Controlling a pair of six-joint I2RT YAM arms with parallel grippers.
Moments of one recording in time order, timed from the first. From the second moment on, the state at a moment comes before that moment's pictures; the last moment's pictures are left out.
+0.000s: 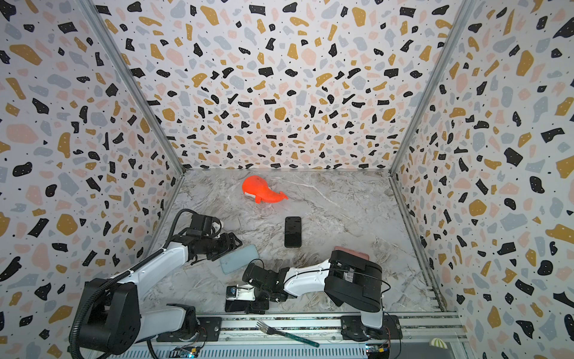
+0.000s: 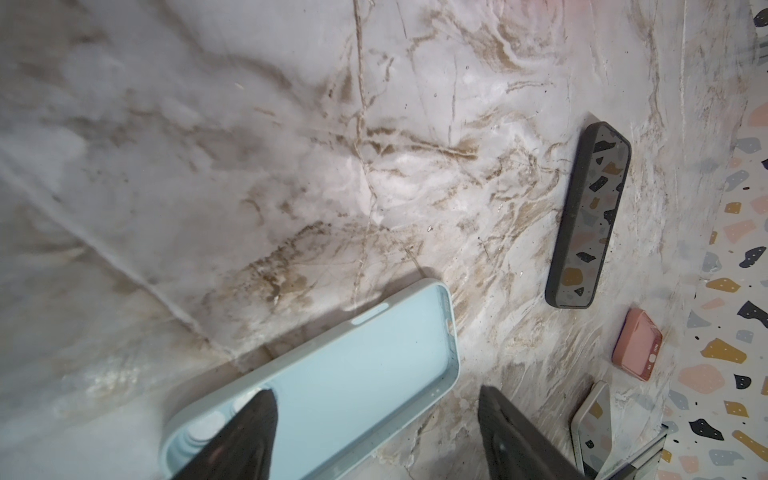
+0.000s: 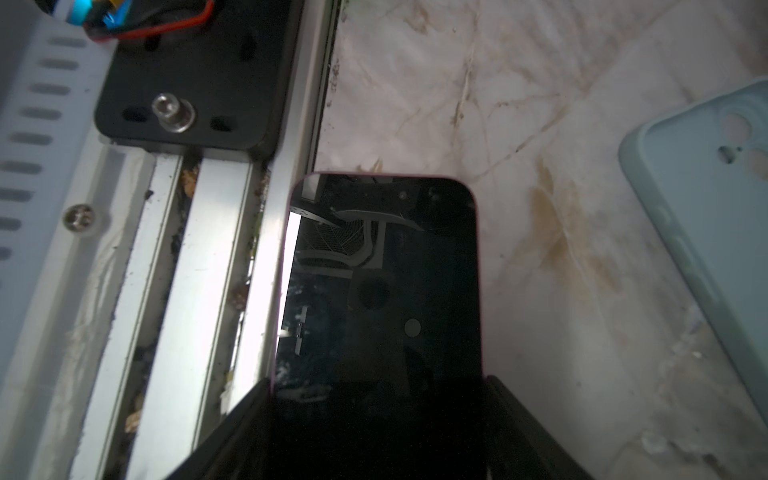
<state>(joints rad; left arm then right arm) -0.16 1.27 0.65 -0.45 0.38 -0.53 1.31 1.84 0.95 -0.03 -0.22 -0.32</state>
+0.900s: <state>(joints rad) -0.24 1.26 0.55 -0.37 0.50 -0.60 1.17 1.66 0.67 0.18 -0.12 -0.17</state>
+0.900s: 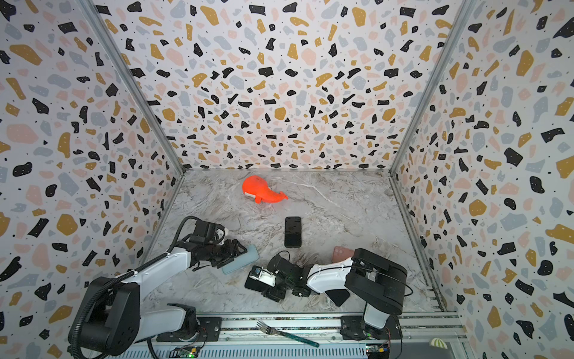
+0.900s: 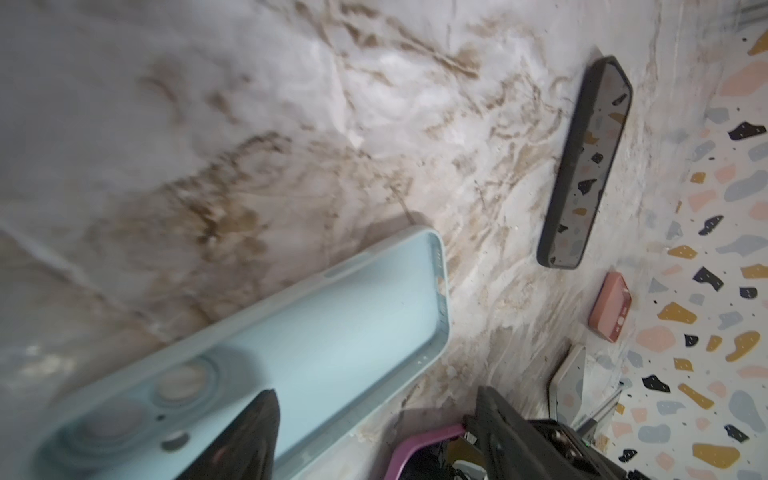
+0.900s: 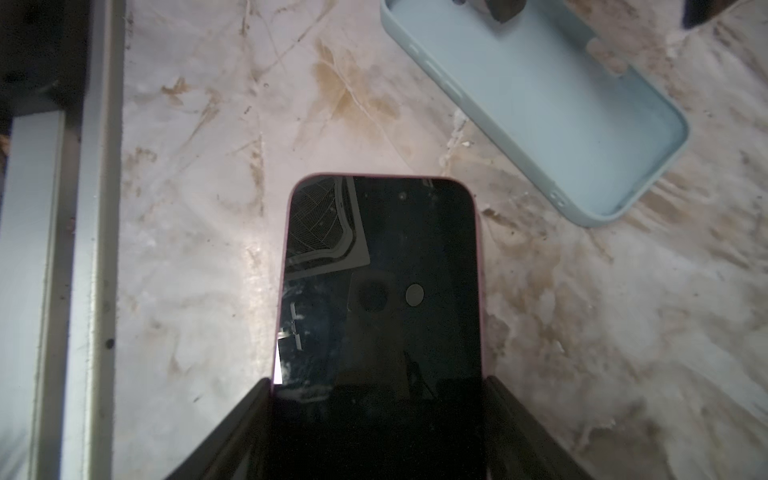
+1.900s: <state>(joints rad) -0.42 1.33 0.43 -0.08 0.74 -0.68 1.09 1.59 0.51 0.43 -0.07 -0.11</state>
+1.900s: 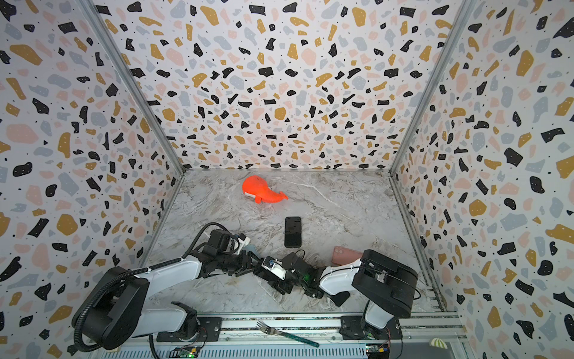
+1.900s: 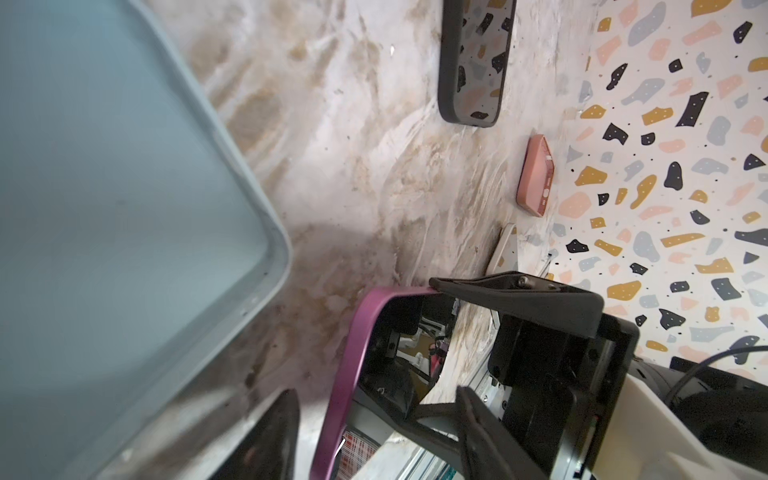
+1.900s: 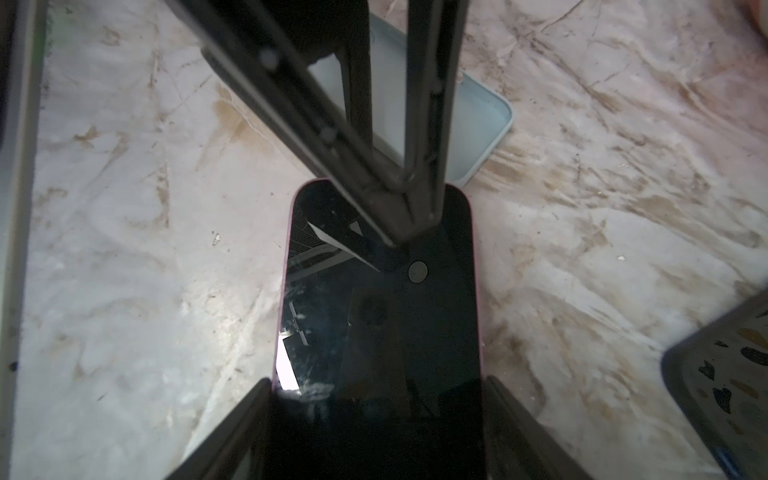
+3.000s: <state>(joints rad) -0.43 1.28 0.41 0.05 0.79 -0.74 1.08 1.57 0.49 0.52 -0.08 -0.09</state>
